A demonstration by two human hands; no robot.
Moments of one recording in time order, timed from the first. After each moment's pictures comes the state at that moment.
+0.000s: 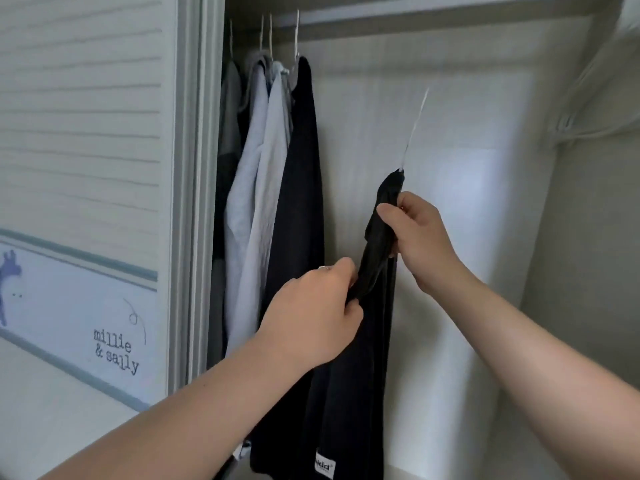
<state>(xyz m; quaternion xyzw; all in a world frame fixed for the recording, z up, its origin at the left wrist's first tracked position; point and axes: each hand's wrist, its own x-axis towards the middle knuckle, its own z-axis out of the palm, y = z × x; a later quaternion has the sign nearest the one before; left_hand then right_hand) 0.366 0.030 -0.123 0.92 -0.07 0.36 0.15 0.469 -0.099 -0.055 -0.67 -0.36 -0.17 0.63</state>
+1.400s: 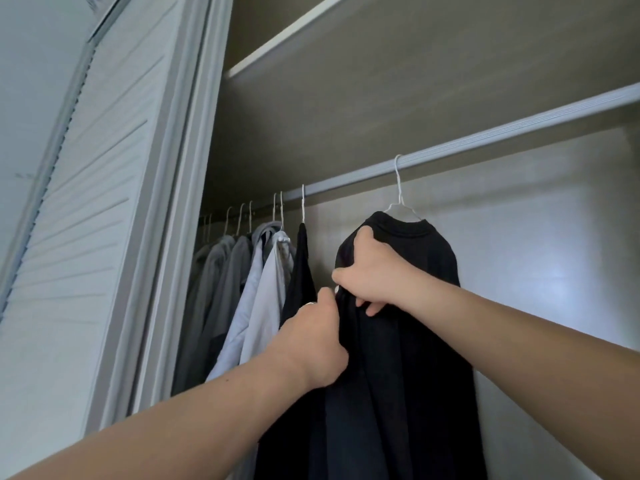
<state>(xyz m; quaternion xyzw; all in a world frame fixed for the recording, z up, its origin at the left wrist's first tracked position) 0.514 0.082 0.054 0.91 0.07 0.39 0.09 0.591 -0.012 0.135 -0.81 -0.40 -0.25 0.36</state>
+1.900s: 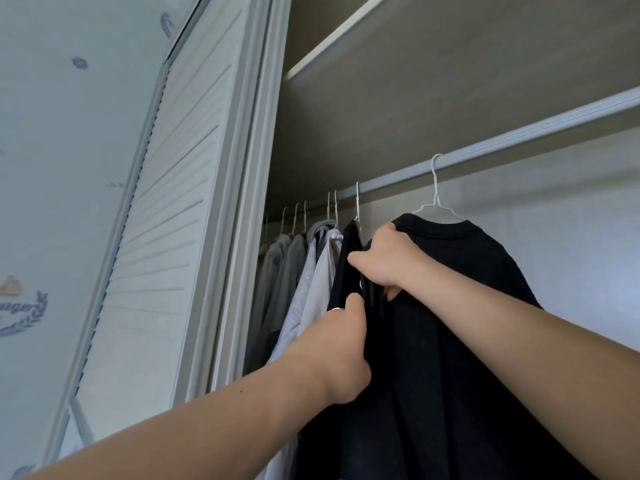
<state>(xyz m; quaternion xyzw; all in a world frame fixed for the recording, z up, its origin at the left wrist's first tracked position) 0.478 0.109 0.047 0.92 0.10 0.37 0.03 0.593 0.057 0.158 -0.80 -0.38 -0.29 0.36</state>
